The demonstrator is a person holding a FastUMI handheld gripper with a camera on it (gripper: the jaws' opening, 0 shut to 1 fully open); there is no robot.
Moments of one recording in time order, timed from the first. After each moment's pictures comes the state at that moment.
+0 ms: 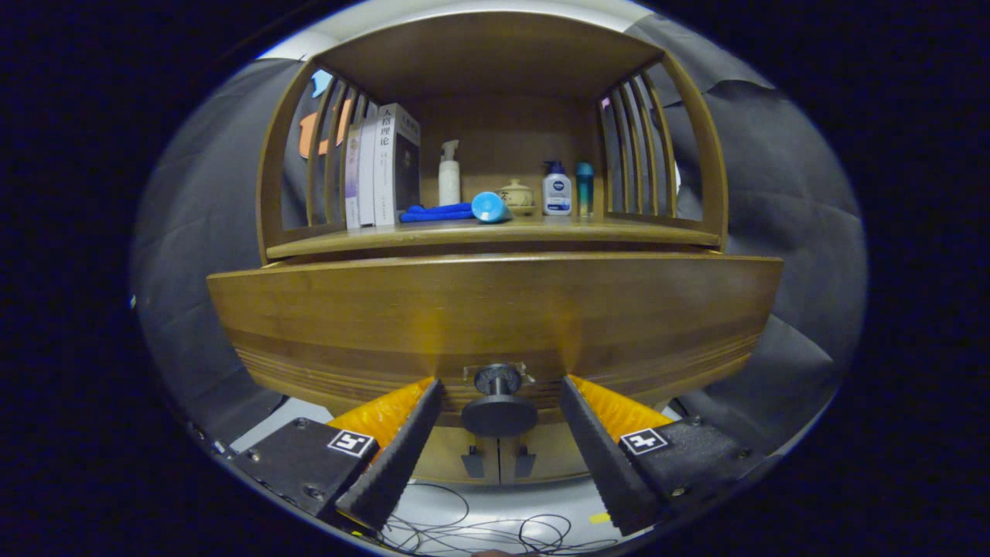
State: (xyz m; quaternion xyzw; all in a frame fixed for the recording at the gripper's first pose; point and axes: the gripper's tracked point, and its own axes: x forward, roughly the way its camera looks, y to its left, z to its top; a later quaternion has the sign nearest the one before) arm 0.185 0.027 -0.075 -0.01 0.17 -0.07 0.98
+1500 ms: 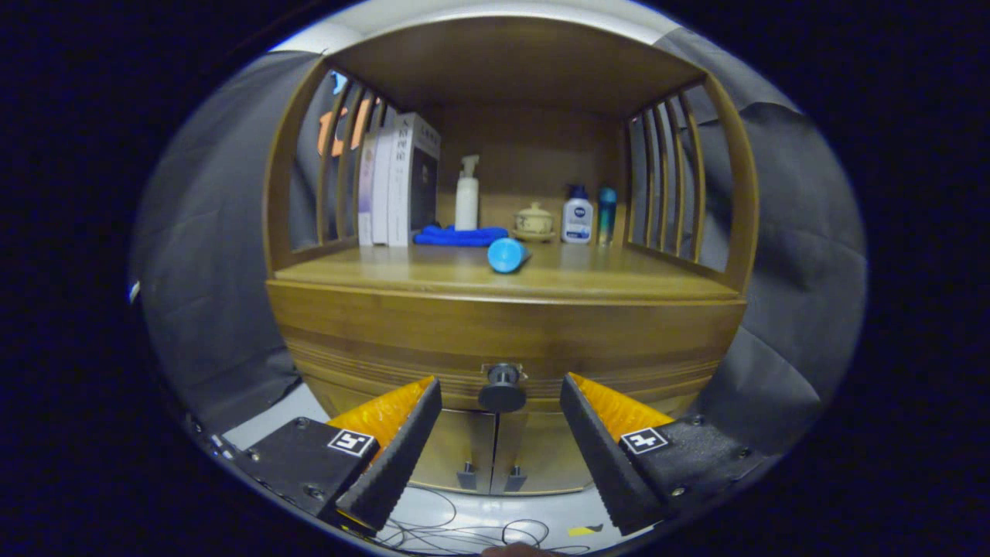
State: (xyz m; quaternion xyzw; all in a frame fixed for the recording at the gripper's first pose) arm 0.147 0.039 -0.019 -0.03 0.15 -0.03 0.99
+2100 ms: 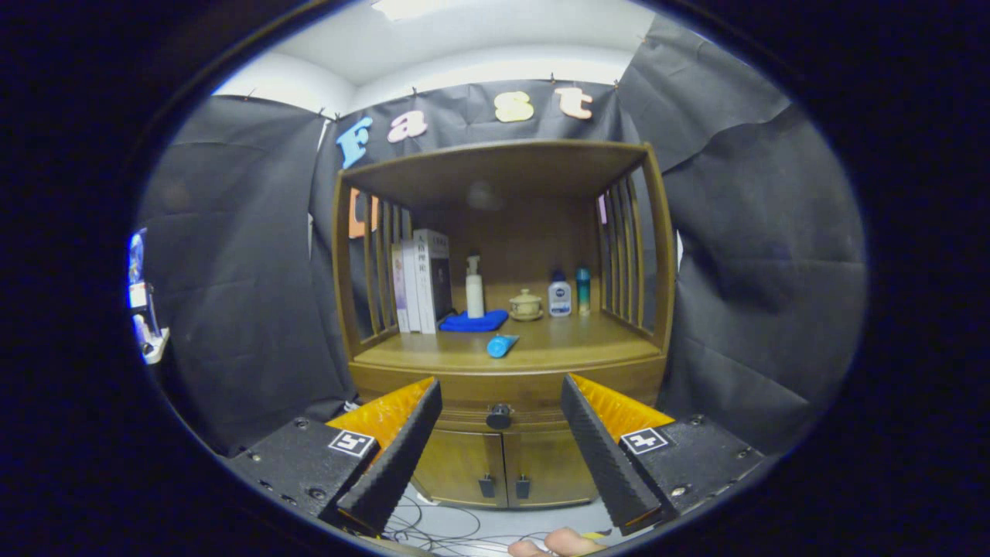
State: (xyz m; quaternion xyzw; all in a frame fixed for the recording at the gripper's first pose) arm 0.033 0.041 0.098 0.00 0.04 0.00 1.00
